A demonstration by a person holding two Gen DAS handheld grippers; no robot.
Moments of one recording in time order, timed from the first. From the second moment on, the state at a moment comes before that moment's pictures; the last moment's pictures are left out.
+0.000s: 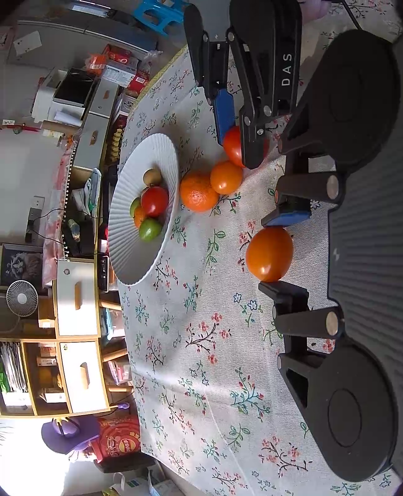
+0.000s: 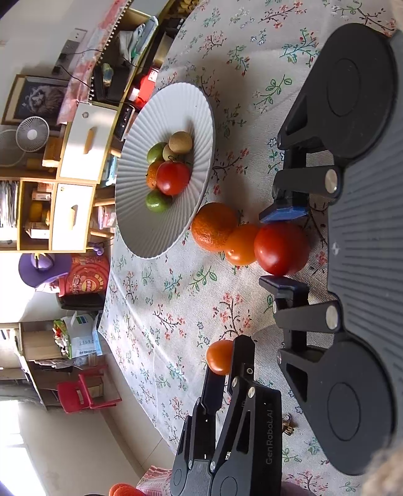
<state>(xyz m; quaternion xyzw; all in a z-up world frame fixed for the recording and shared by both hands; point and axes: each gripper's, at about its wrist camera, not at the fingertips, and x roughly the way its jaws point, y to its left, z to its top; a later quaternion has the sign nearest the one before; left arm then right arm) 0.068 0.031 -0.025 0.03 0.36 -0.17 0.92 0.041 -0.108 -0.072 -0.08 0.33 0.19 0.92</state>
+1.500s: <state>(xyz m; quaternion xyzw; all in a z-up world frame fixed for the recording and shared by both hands) 0.168 -0.016 0.011 0.01 0.35 -0.18 0.92 0.129 -0.176 -0.031 0.01 0.29 0.15 0.95</state>
